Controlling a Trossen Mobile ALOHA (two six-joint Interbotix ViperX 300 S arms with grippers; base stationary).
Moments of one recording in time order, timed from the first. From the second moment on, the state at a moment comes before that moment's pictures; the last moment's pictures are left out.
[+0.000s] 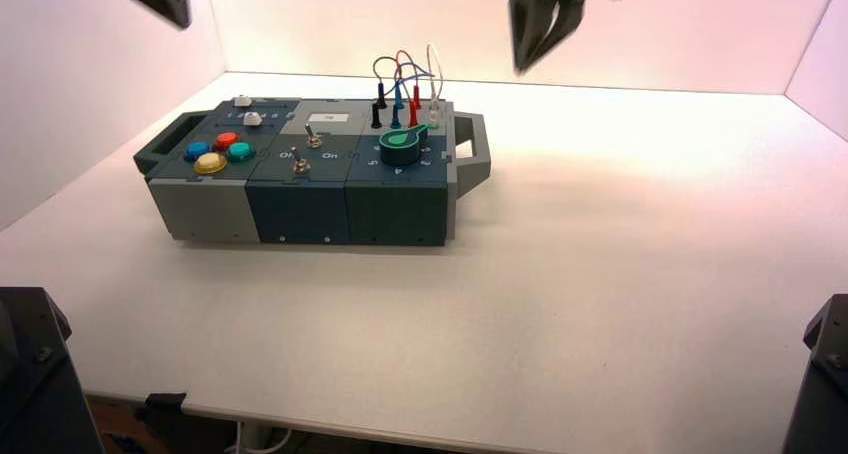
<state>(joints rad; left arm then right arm) -0.07 -0.19 0.58 -0.16 0.78 0.24 0.46 -0.06 0.48 0.08 0.80 0.01</state>
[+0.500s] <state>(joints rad) -0.24 -0.37 0.63 -0.18 0.81 0.24 0.60 -0.55 0.66 0.08 0.80 -0.12</state>
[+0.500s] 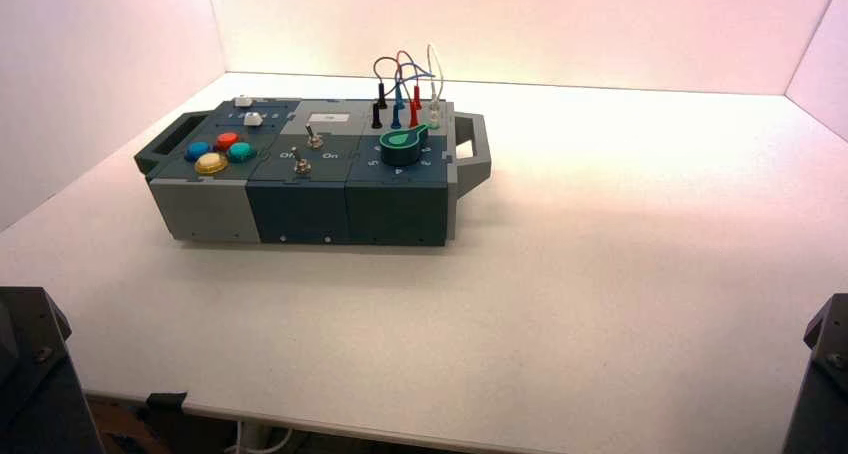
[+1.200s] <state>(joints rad) -0.36 -0.35 0.76 -0.18 0.65 0.29 0.62 -0.74 0.96 0.06 0.63 -0.15</state>
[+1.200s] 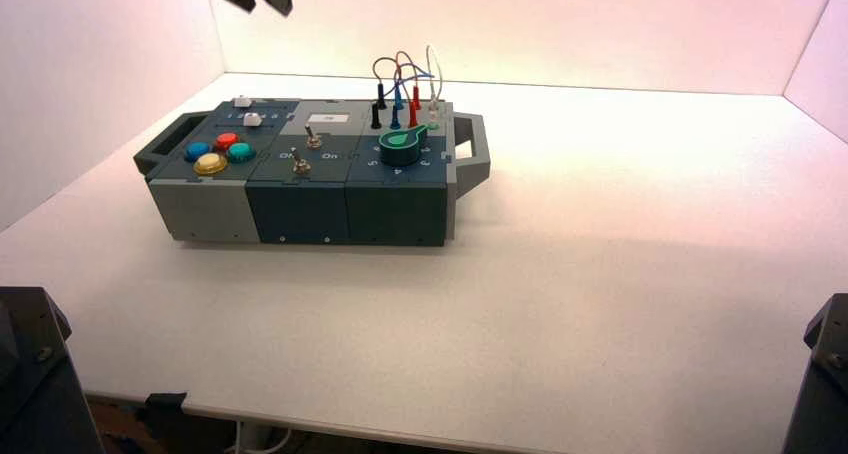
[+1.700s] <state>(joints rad) -0.36 -0.31 0.77 -0.17 0.64 0.31 0.62 -0.77 1.00 0.08 0.60 -0.15</state>
